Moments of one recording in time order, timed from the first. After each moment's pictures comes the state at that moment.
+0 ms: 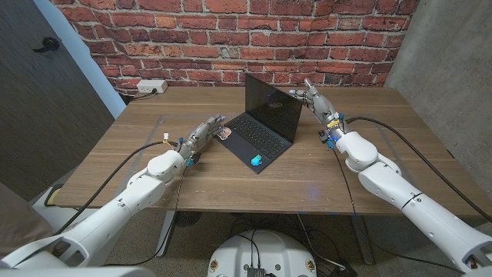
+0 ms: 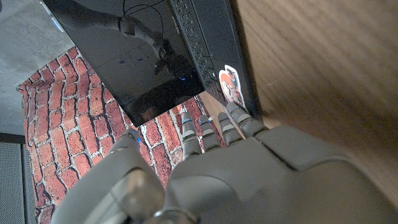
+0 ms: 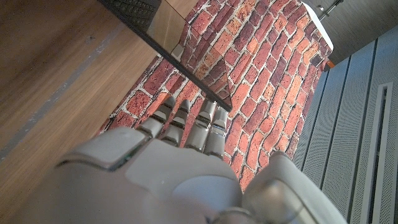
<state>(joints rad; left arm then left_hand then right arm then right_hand) 0.89 0.64 0.46 -1.37 -0.50 -0.22 -0.07 0.28 0.03 0.30 0.06 0.18 0.27 -0.13 0.21 0.19 0.15 -0.09 0.20 0.19 0.07 -0.04 0.18 0.18 0.13 0.04 0.19 0.17 -0.94 -0.66 -0.42 -1.69 0.36 0.24 -0.08 0.11 0.03 0.14 0.05 0.23 0.54 -0.08 0.24 0.18 0.67 -0.11 0.35 0.19 0.26 -0.04 0.22 0.18 0.18 0.02 0.24 0.19</state>
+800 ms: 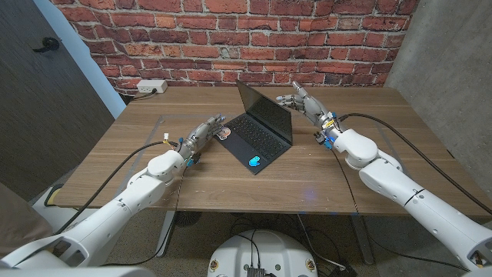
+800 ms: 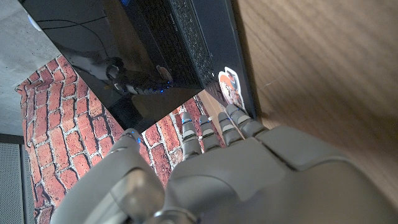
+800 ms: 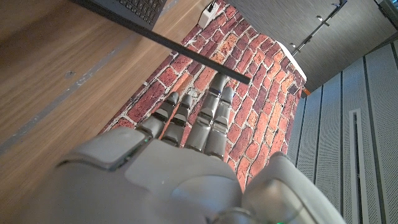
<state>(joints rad) 0.88 0.64 0.47 -1.37 -0.49 -0.21 -0.07 0.29 0.04 0.30 0.06 0.18 0.27 -0.13 0.21 0.19 0.15 -0.09 0.20 0.19 0.07 -0.04 0.18 0.18 0.11 0.02 0.19 0.17 -0.91 -0.70 -0.46 -1.72 0.38 0.23 0.05 0.11 0.03 0.13 0.05 0.23 0.63 -0.07 0.26 0.18 0.78 -0.11 0.37 0.19 0.29 -0.04 0.21 0.18 0.19 -0.01 0.24 0.20</state>
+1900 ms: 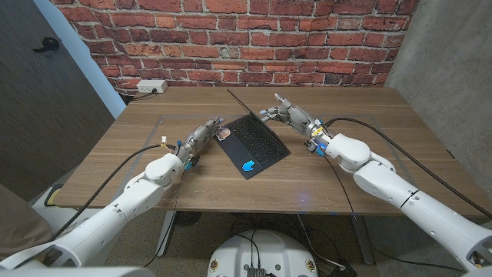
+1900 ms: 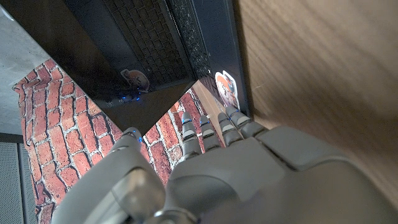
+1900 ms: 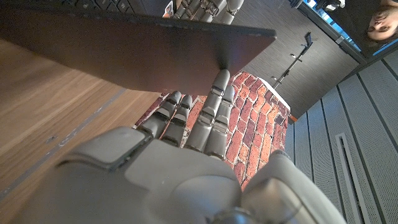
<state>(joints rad) 0.94 0.67 0.45 -1.43 -0.50 -0.20 -0.04 0.29 0.04 0.31 0.06 0.18 0.26 -0.12 0.21 0.19 0.14 -0.09 0.20 0.19 0.07 -0.04 0.18 0.18 0.11 0.00 0.19 0.18 -0.90 -0.71 -0.53 -1.75 0.41 0.20 0.18 0.12 0.04 0.12 0.04 0.23 0.65 -0.07 0.25 0.18 0.80 -0.11 0.37 0.19 0.29 -0.04 0.20 0.18 0.22 -0.03 0.24 0.19</state>
